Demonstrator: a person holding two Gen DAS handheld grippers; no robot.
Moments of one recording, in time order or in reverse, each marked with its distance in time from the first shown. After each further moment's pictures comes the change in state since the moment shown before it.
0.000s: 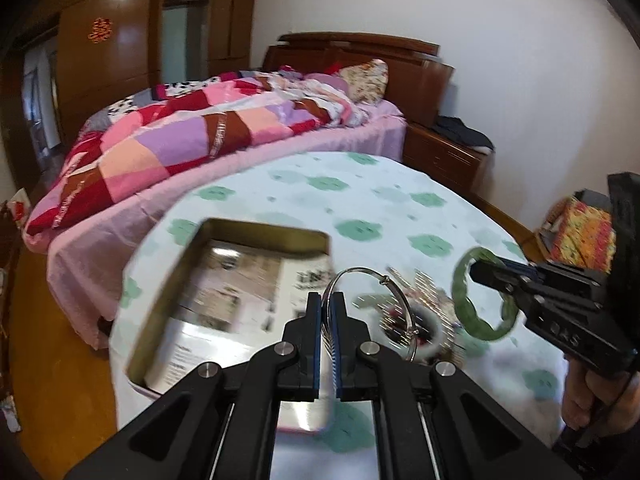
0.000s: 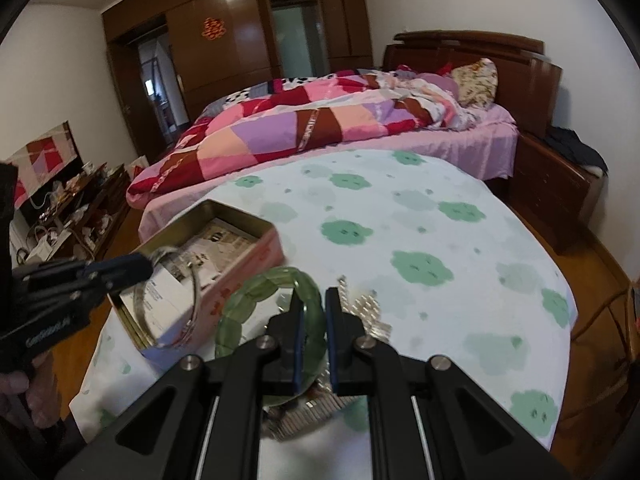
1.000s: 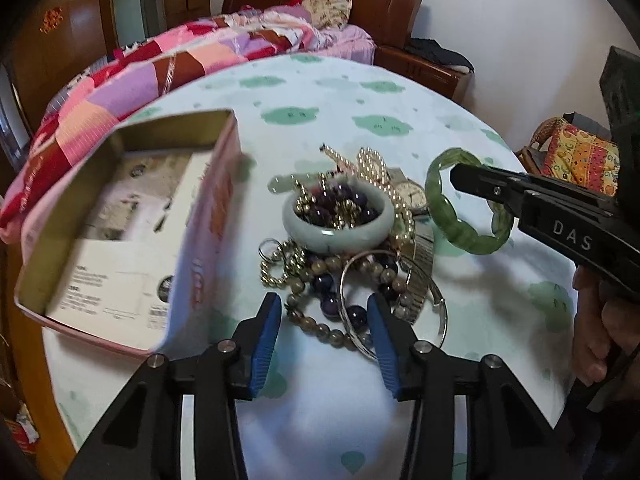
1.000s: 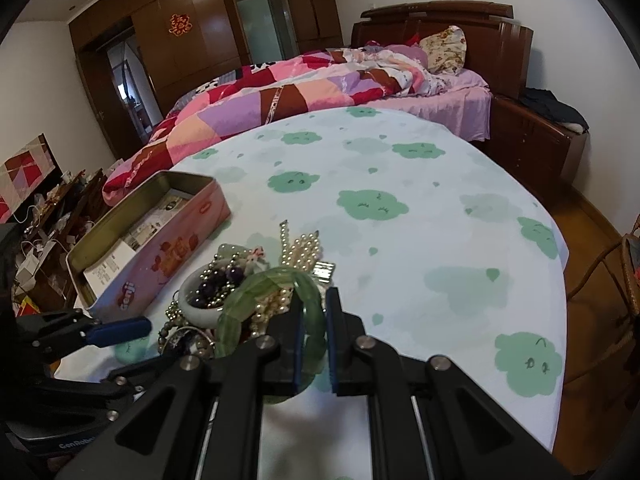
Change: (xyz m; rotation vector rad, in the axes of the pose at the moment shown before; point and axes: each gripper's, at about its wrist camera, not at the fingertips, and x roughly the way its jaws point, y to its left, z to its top) left arm 0.054 -0.071 -0.068 0.108 0.263 -0.061; right arm 0.006 -0.047 -0.048 0.103 0.057 -0.056
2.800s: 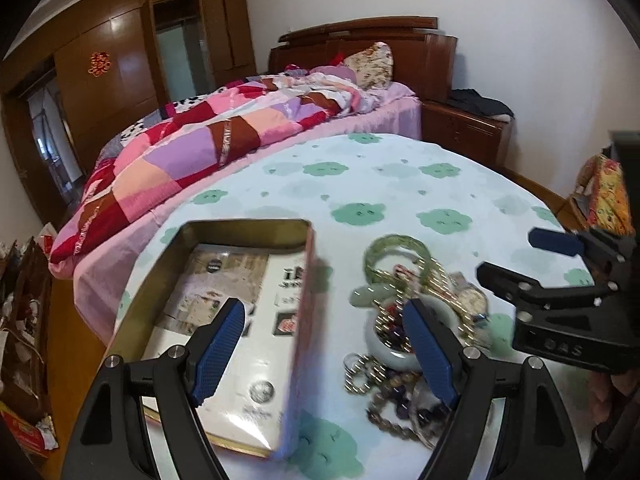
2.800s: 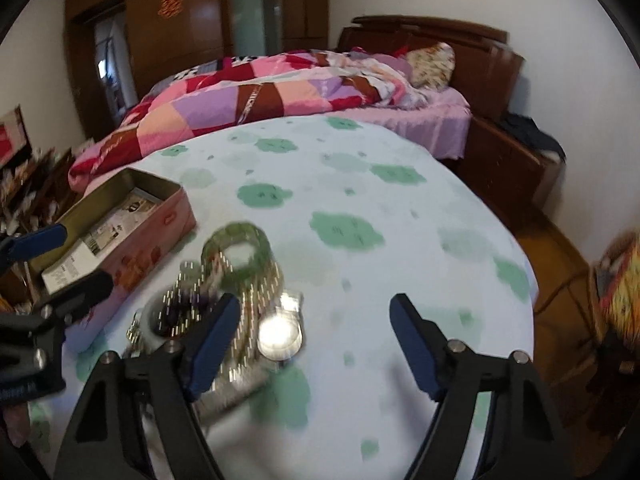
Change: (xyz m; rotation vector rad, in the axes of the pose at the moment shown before) left arm -0.028 0.018 0.045 -0.010 -0.235 0.237; right arm 0.014 0.011 0.026 -0.089 0.006 -0.148
